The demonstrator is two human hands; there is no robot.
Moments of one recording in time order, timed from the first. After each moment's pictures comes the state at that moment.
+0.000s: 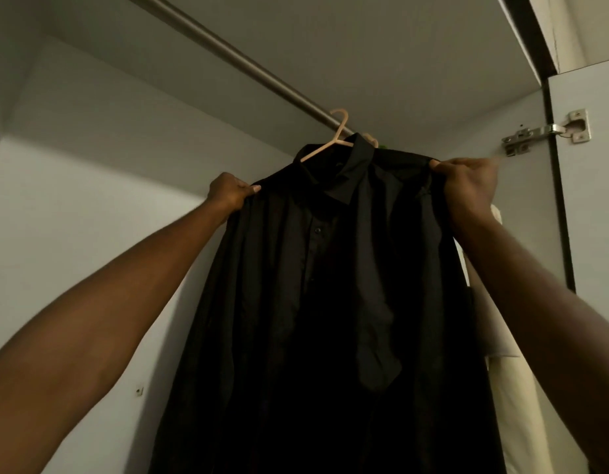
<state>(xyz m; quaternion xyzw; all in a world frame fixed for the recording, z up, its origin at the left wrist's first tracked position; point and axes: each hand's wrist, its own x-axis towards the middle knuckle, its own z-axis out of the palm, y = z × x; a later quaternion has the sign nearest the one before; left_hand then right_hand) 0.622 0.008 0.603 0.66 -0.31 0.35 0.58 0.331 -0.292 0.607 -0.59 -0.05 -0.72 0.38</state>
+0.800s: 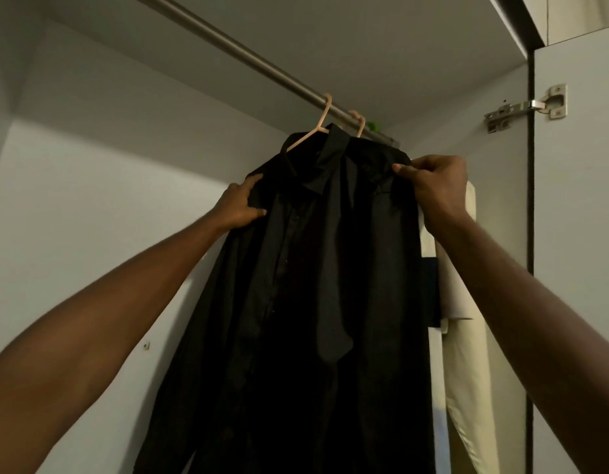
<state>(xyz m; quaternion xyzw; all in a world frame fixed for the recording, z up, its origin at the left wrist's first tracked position) 0.575 -0.018 0.532 0.78 -0.34 0.35 0.39 0.311 -0.291 0.565 -0.66 -0.07 -0.63 0.40</state>
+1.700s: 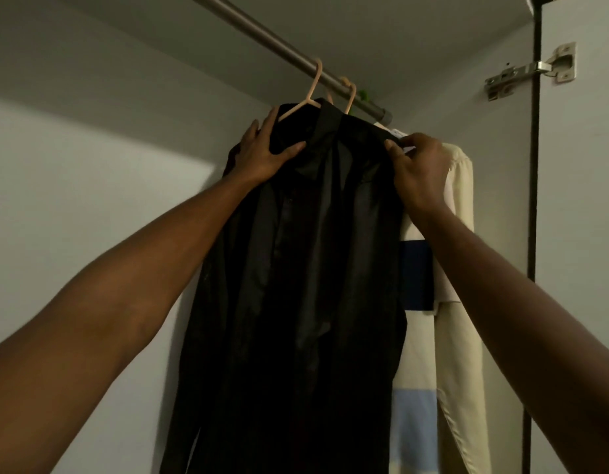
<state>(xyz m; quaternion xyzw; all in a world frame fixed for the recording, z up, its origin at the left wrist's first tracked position) 0.544 -0.092 0.581 0.71 -0.36 0.39 0.46 0.347 -0.300 0.553 -0.68 0.00 -0.70 0.23</state>
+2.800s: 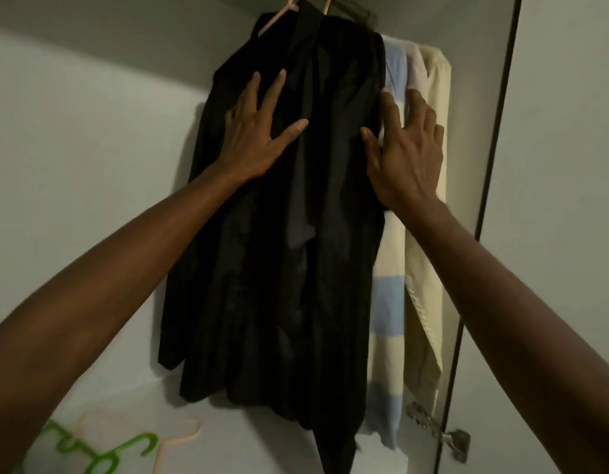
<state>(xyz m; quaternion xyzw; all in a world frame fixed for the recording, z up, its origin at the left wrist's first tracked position) 0.443 -0.102 0.455 0.74 -0.36 0.48 0.31 0.279 -0.301 0.427 -0.78 0.08 -0.62 -0.03</state>
